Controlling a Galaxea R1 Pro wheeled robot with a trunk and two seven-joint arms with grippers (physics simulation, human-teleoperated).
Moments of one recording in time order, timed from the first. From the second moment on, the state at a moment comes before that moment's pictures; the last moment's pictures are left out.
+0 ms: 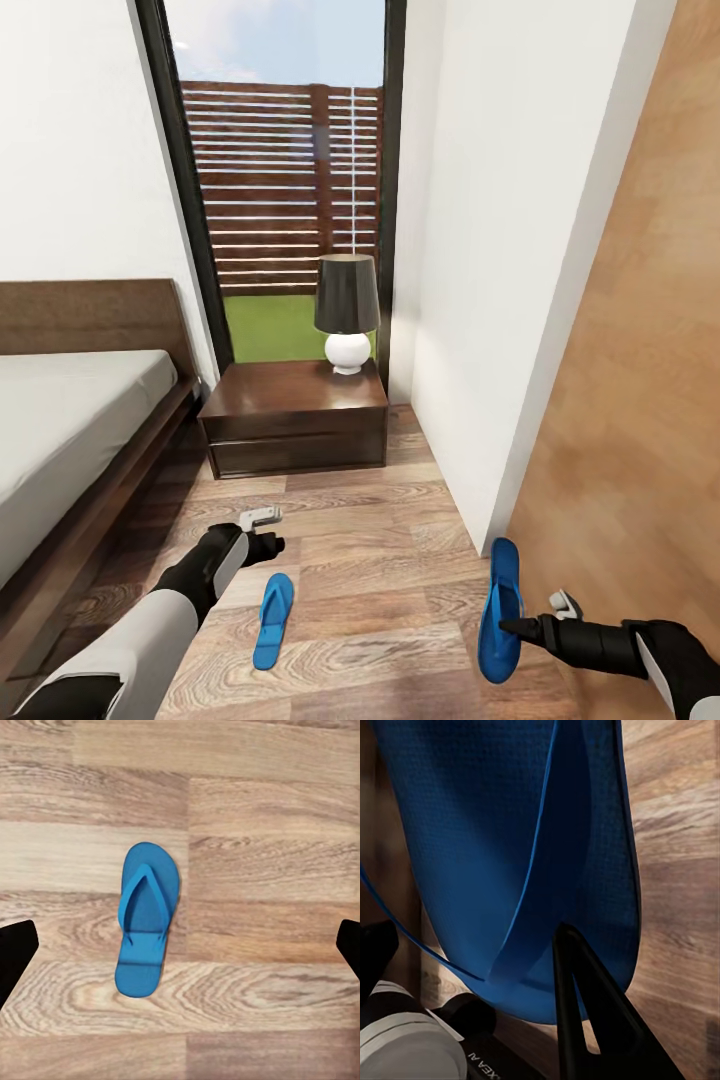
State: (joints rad) left arm -0.76 -0.03 0.02 -0.46 0.17 0.53 0.09; right arm -0.53 -0.30 -0.44 -0.44 0.29 0.60 1.22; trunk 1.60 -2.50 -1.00
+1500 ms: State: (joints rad) left arm -0.76 -0.03 0.02 -0.46 0.17 0.53 0.09; right arm -0.53 -0.30 -0.44 -0.44 0.30 0.60 1.21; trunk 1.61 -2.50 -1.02
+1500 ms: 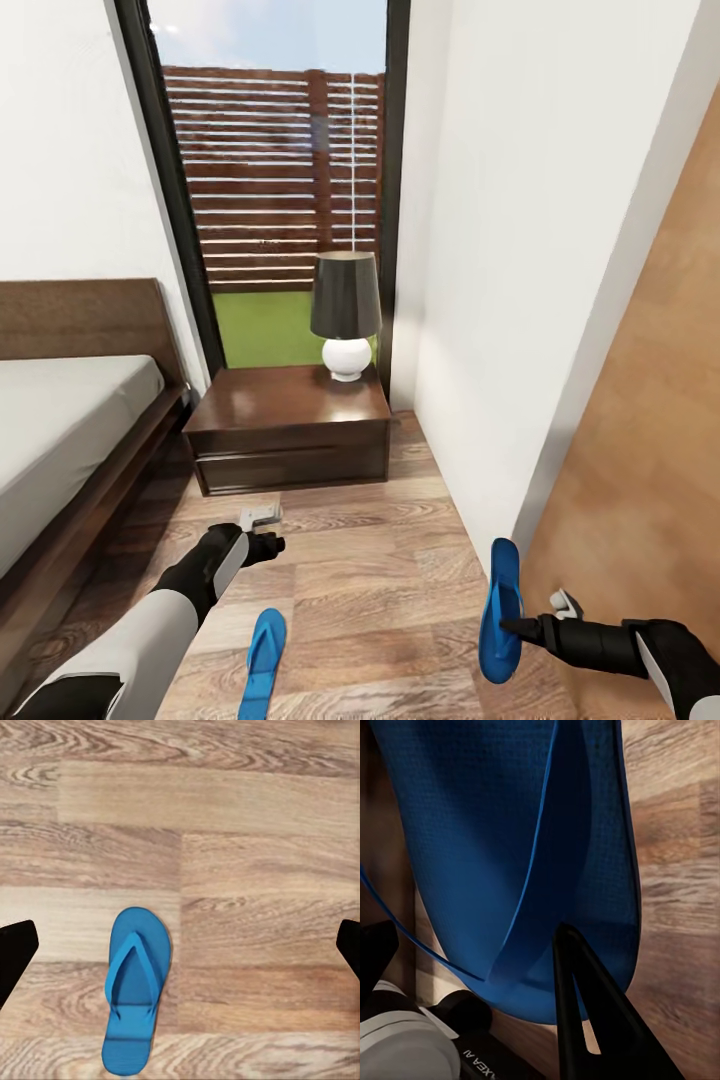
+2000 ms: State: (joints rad) left arm -0.76 -0.03 0.02 -0.46 0.17 0.53 0.09; right arm -0.53 -0.30 -0.44 -0.44 0.30 0.60 1.21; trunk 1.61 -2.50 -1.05
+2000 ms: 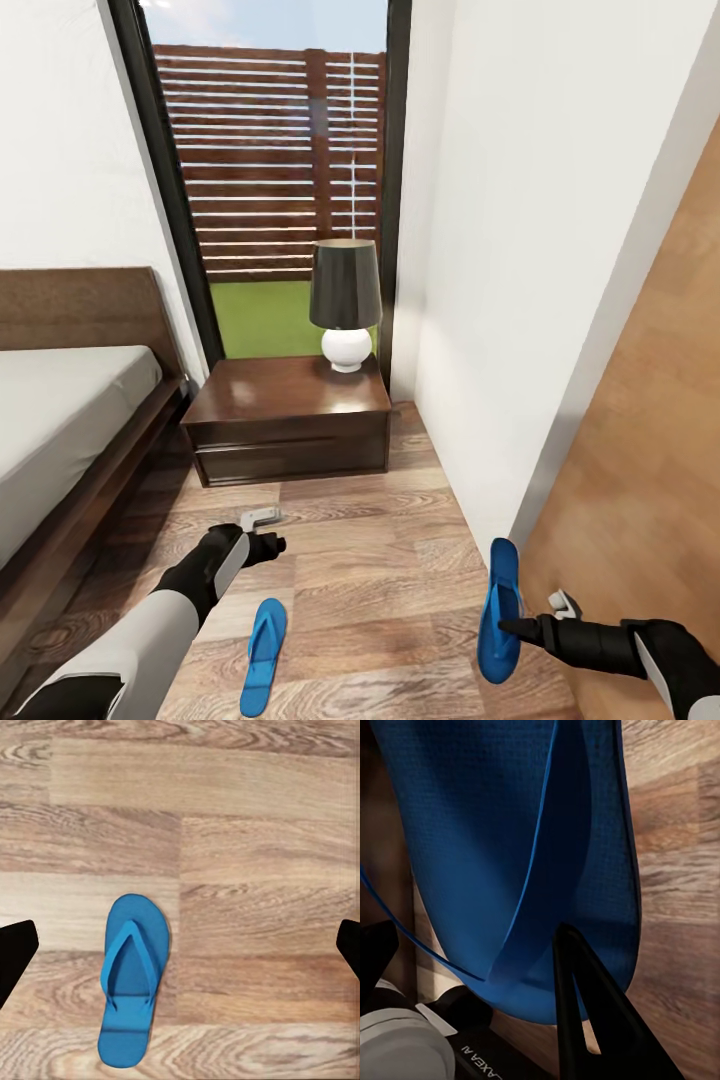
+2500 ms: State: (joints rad) left arm -0.76 -0.03 0.03 -0.46 0.17 0.53 0.10; right arm -0.53 -0.28 -0.44 -0.44 0.29 0.60 1.21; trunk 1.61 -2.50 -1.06
